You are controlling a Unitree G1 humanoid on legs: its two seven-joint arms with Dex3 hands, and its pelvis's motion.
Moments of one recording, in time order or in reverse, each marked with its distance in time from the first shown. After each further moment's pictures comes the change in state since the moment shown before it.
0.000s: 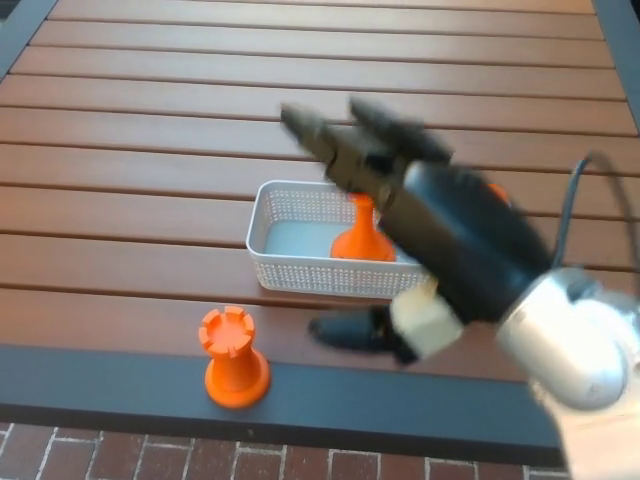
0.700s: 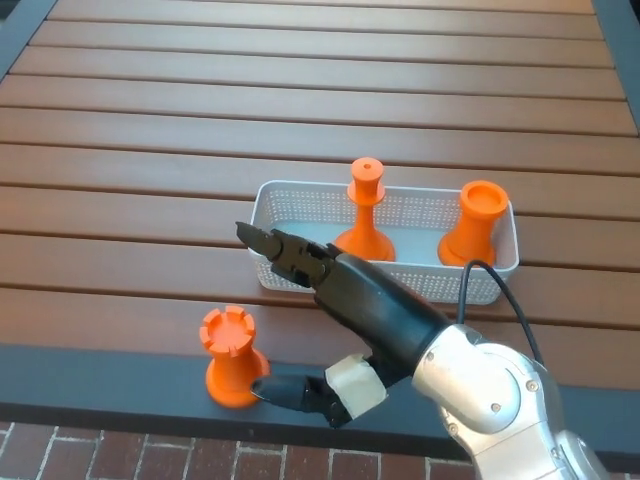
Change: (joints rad) left_arm 0.024 -0.017 -0.034 -0.056 0.010 0.003 0.016; right_arm 0.058 0.148 0.054 0.234 0.086 0.059 -0.041
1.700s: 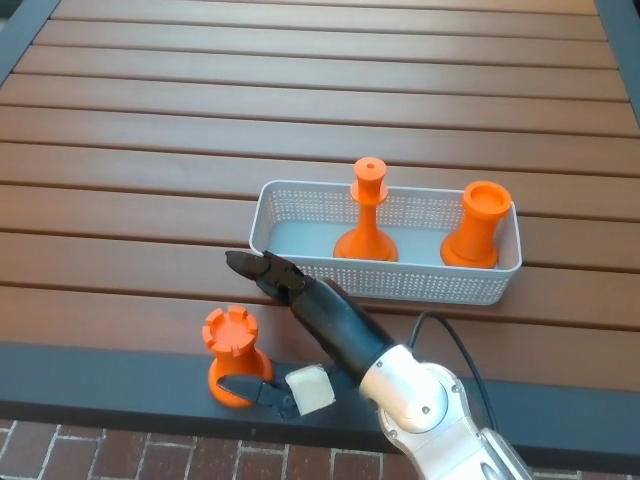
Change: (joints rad) left_arm -0.020 0.000 -0.020 0.024 -0.031 0.023 -0.007; right_arm -0.024 0.172 -0.063 0.449 0.164 -0.198 -0.238
